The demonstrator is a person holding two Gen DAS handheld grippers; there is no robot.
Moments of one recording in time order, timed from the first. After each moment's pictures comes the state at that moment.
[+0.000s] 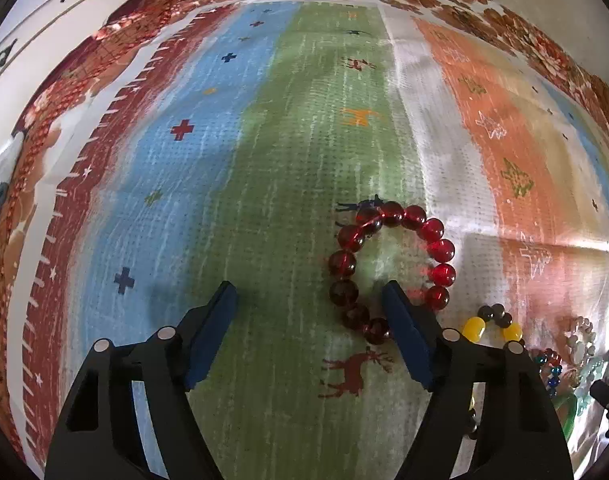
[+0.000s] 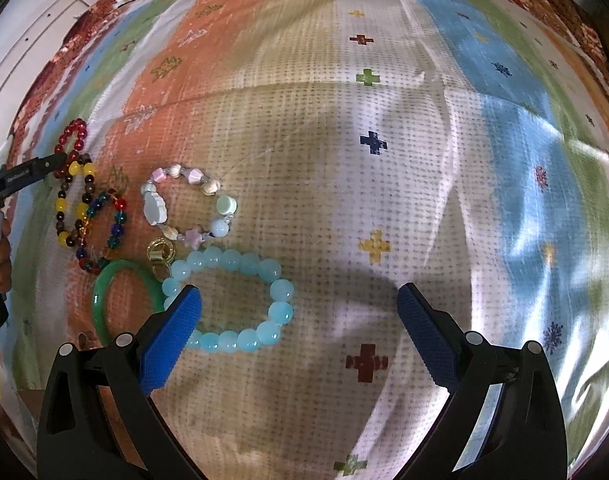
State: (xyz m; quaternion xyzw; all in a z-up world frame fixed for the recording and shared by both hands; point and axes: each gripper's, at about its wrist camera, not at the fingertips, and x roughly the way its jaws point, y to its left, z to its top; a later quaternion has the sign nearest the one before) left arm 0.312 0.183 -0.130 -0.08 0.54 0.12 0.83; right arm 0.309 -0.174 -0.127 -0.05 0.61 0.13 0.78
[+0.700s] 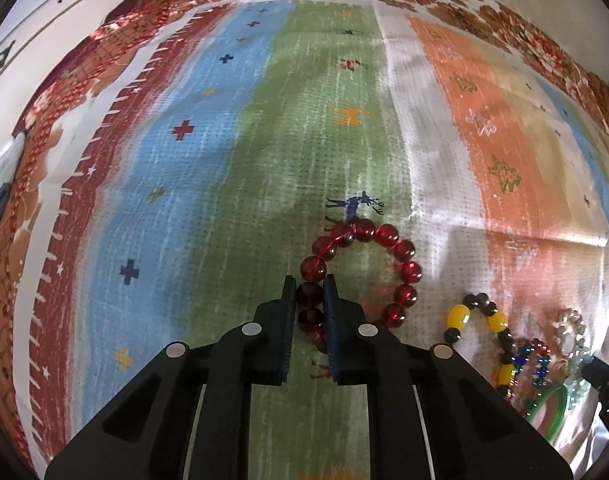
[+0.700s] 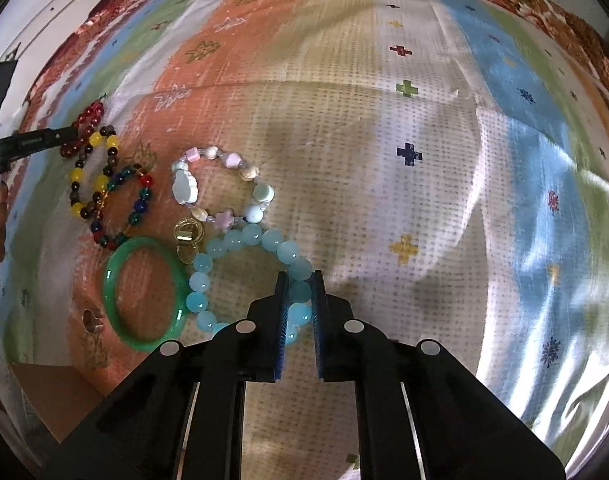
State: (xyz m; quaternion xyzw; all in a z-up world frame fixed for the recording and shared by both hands) left arm 0.304 0.179 -0.115 -0.09 0.55 0.11 0.82; right arm 0.299 -0.156 -0.120 -0.07 0.60 0.17 0.78
